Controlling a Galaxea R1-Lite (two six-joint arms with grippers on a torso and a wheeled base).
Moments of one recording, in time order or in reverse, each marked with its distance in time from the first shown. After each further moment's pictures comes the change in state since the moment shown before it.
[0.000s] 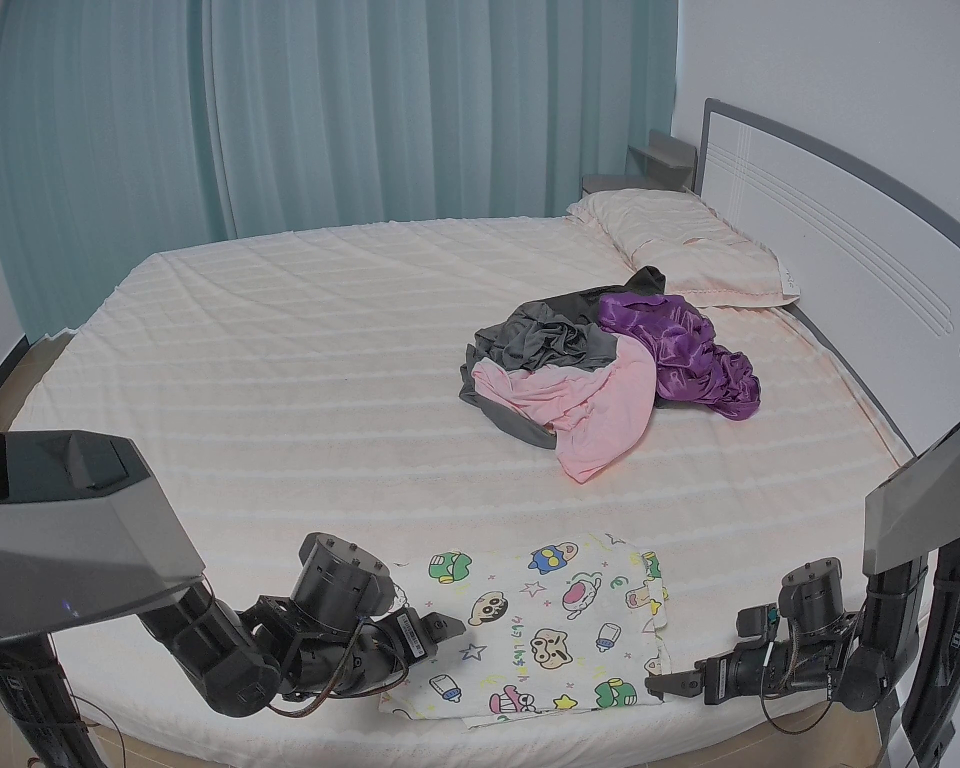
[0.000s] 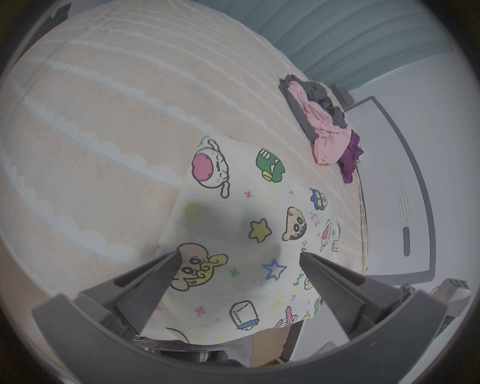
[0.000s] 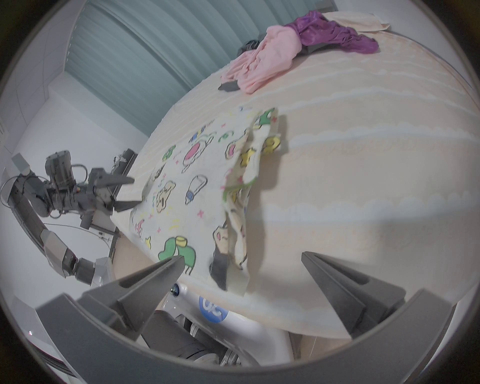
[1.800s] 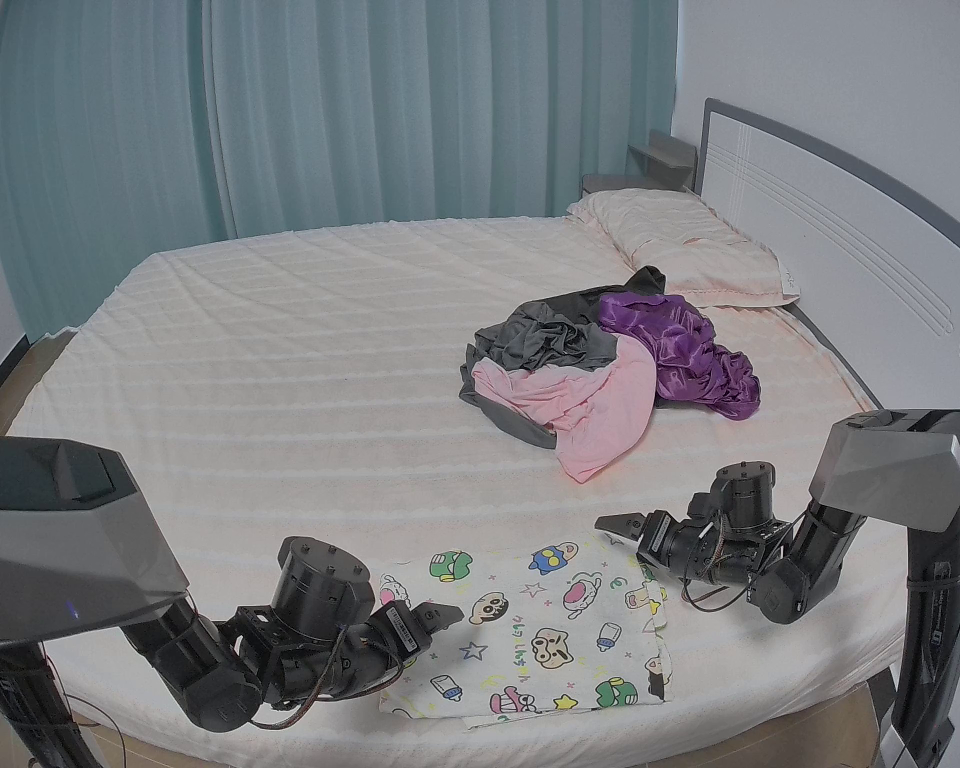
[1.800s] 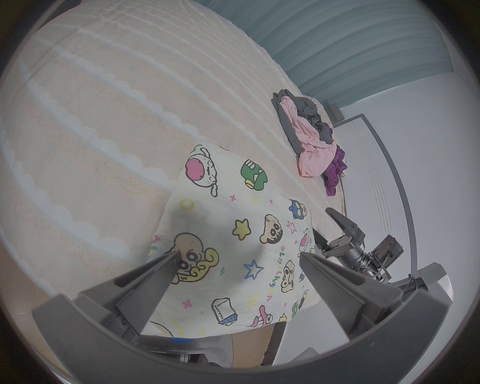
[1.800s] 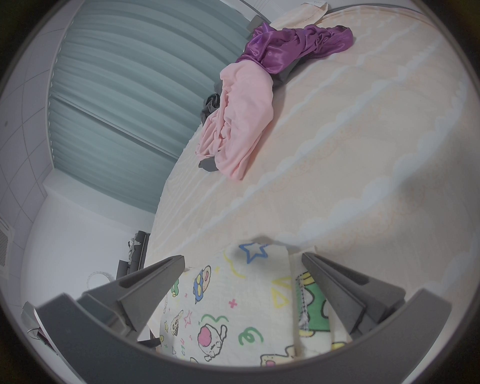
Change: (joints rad) left arm -0.010 -0.029 0.092 -0.178 0.006 -0.078; right arm -0.016 0.116 -0.665 0.233 -0.065 0.497
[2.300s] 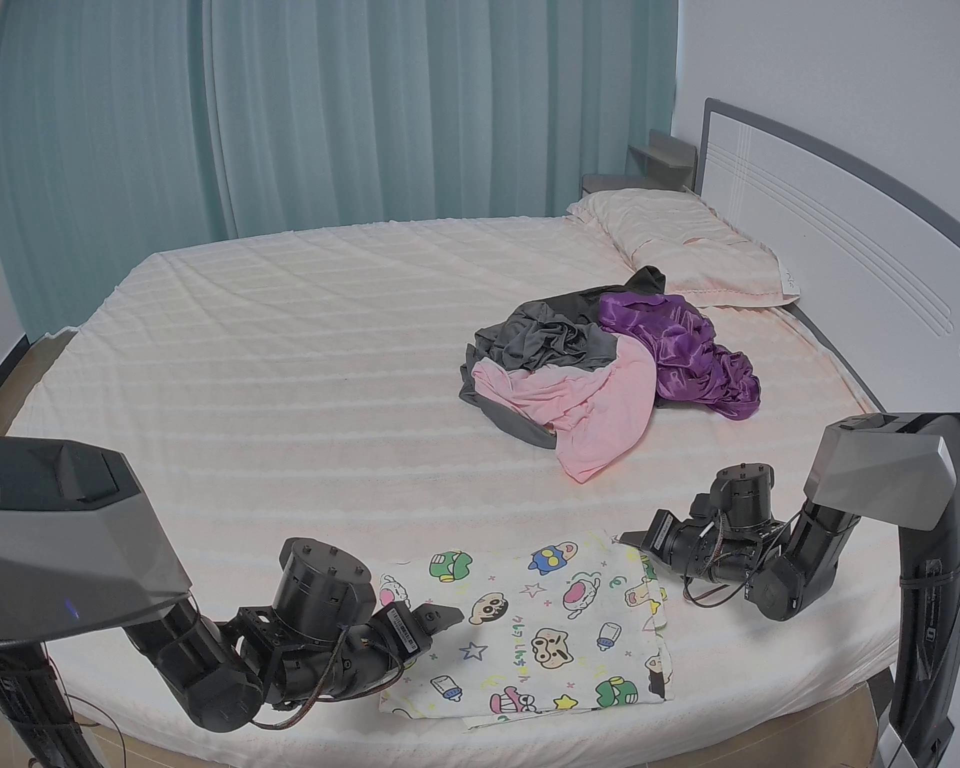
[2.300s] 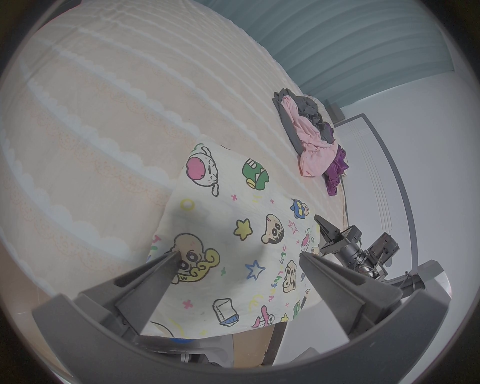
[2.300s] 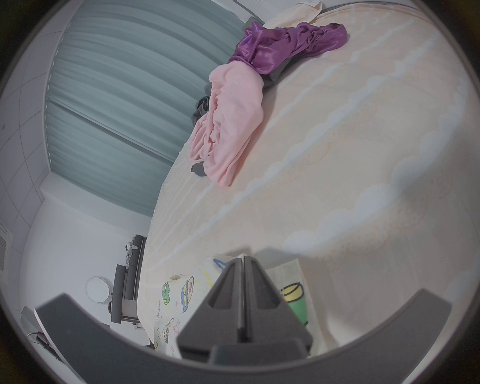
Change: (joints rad) left arm 0.000 0.007 -0.001 0.000 0.000 0.000; right arm -0.026 0.043 -0.035 -0.002 -0.002 0.002
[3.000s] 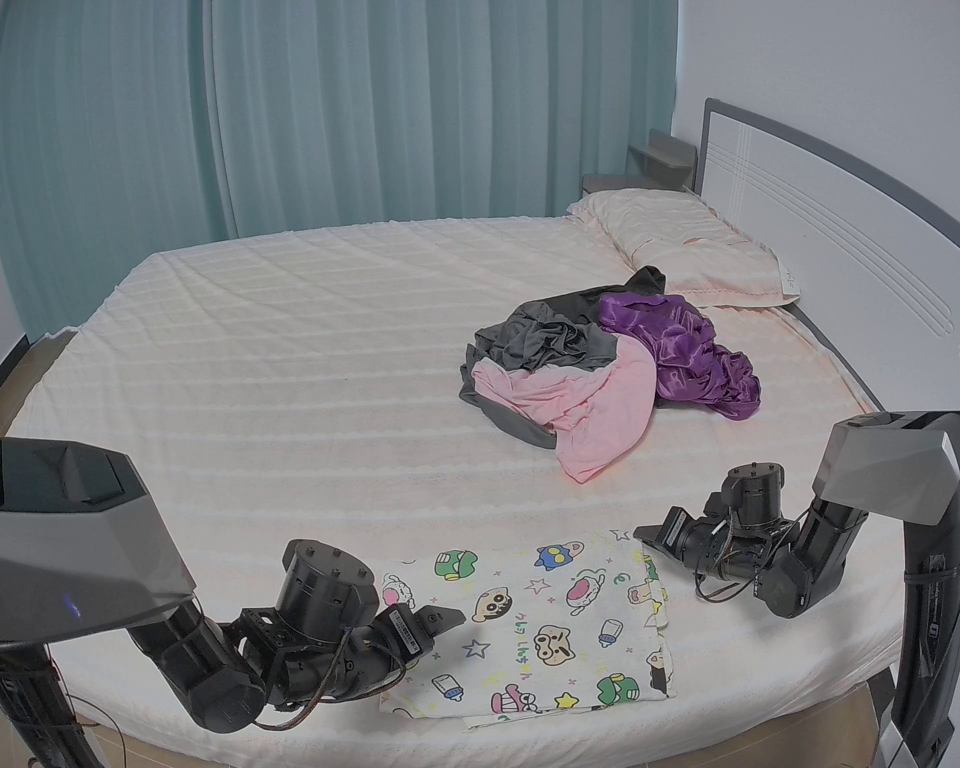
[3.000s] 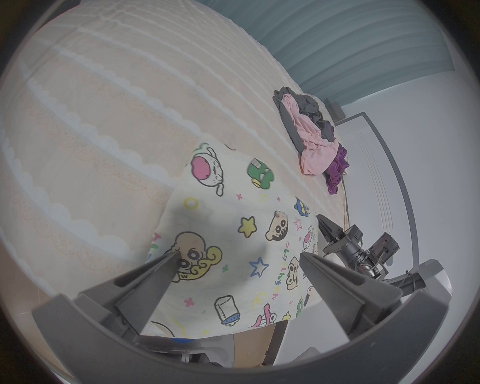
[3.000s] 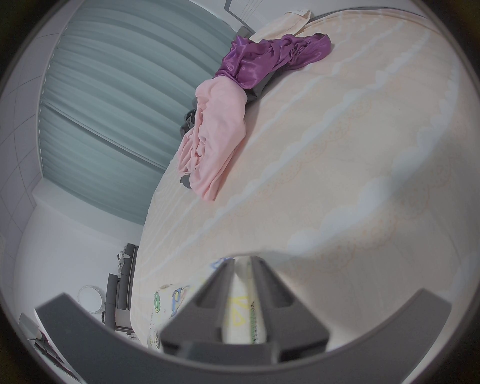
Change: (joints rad) left arm -0.004 0.007 -0.003 0.000 0.000 0.000; right arm -0.035 -0.006 0.017 -0.001 -0.045 -0.004
